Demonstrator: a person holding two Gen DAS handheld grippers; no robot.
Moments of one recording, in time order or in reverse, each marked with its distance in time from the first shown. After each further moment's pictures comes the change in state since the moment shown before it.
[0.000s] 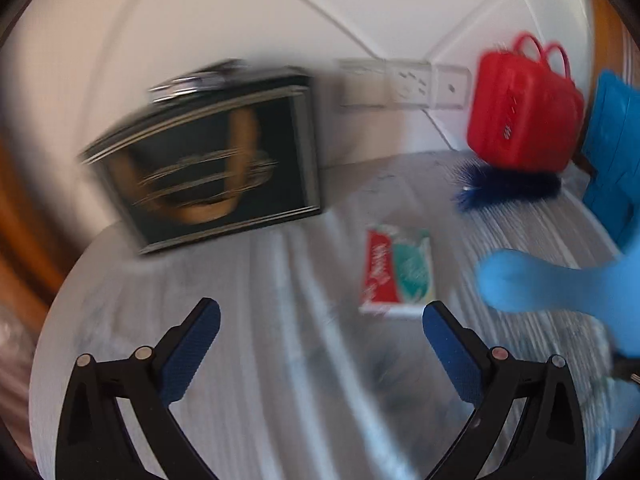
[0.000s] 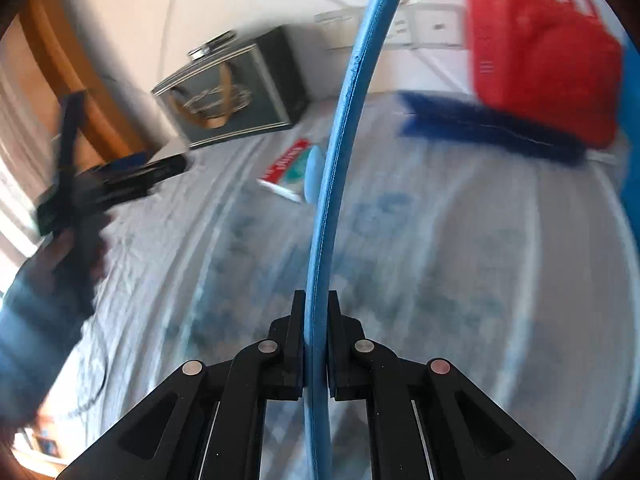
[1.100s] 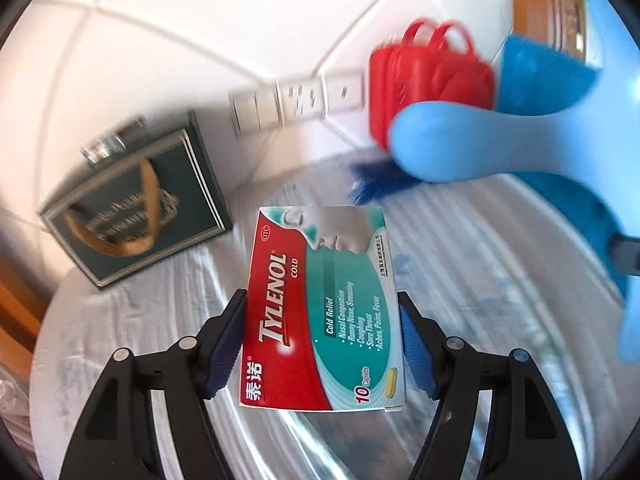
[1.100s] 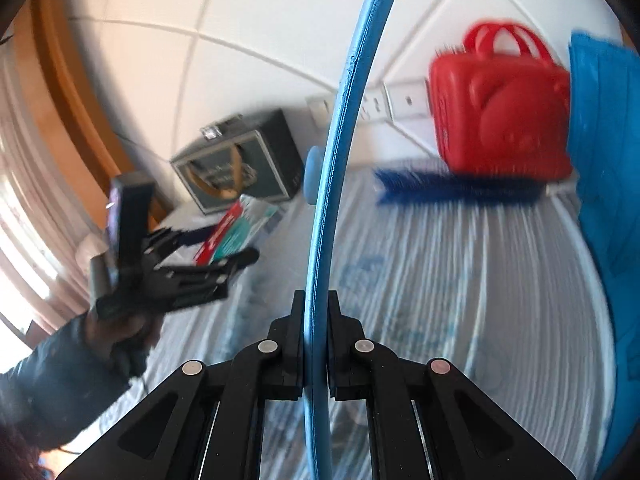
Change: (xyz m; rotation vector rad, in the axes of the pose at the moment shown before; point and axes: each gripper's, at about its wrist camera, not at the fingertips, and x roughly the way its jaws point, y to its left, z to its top) left arm -0.095 -0.077 -0.023 0.136 -0.077 -0.120; right arm -0.081 0.021 0.007 0.042 -0.221 0.029
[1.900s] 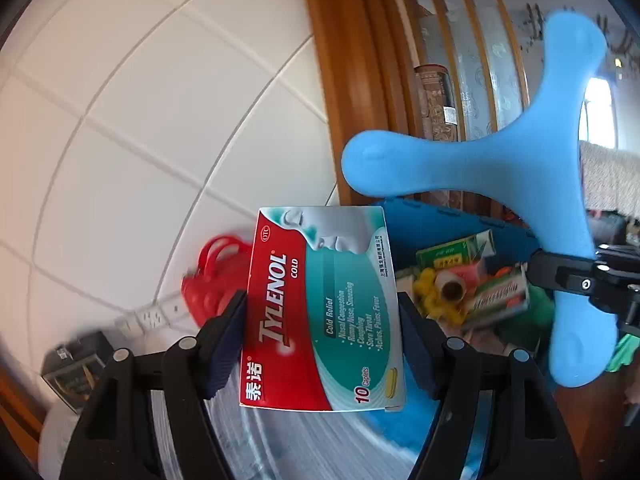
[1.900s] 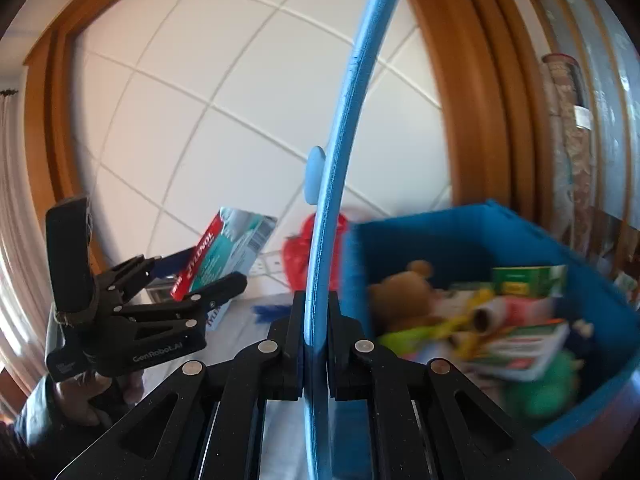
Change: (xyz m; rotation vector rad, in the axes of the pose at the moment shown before) left arm -0.209 -0.397 0.135 0.192 -0.410 -0.135; right arm -0.424 -0.117 -0.025 0.039 -0.424 -0.267
